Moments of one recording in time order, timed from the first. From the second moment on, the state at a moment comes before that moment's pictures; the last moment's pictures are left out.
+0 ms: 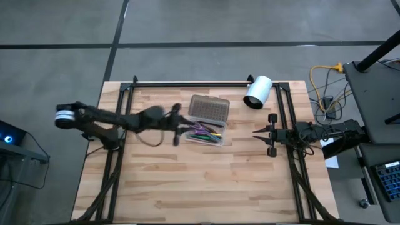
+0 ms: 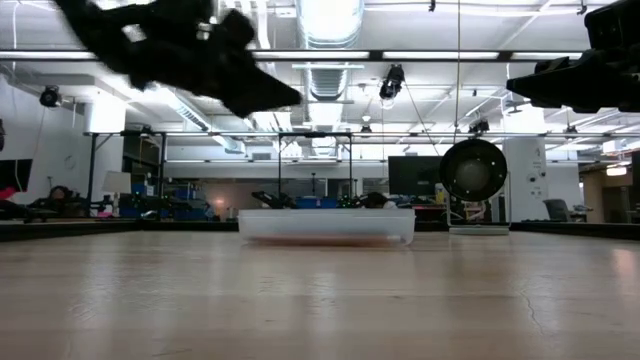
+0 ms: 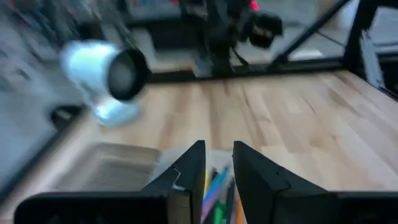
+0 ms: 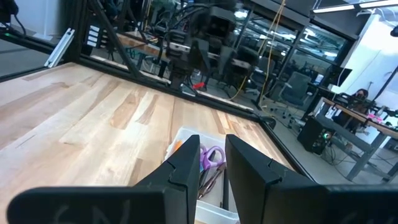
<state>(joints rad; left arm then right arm) 0.16 1.32 0.58 0.54 0.13 0.12 0.17 0.05 0.01 0.04 0.21 -0.31</state>
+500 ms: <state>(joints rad) 0.11 0.56 0.11 0.63 0.01 0.14 0.17 0.05 0.01 0.04 0.21 -0.31</state>
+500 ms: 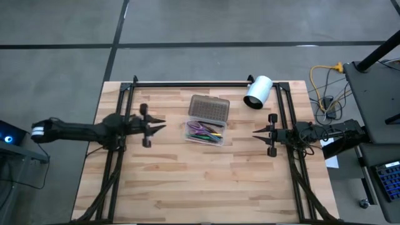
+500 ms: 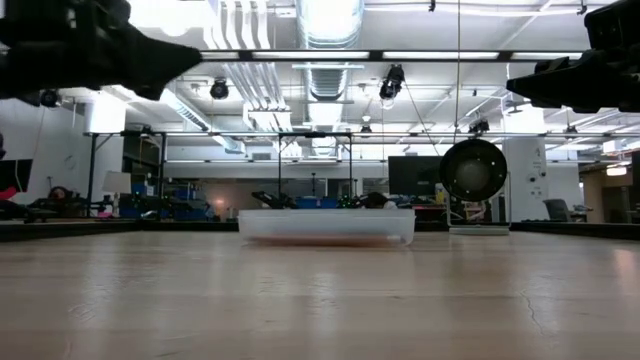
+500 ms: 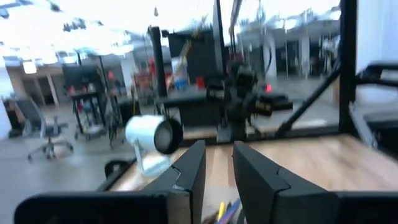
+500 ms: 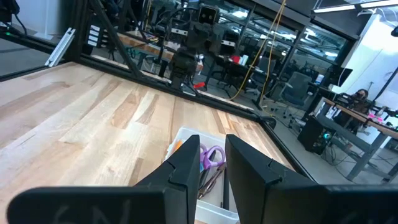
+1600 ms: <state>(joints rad) 0.11 0.25 0.01 0.03 0.02 0.08 0.17 0.05 0.01 0.04 0.21 -0.31</state>
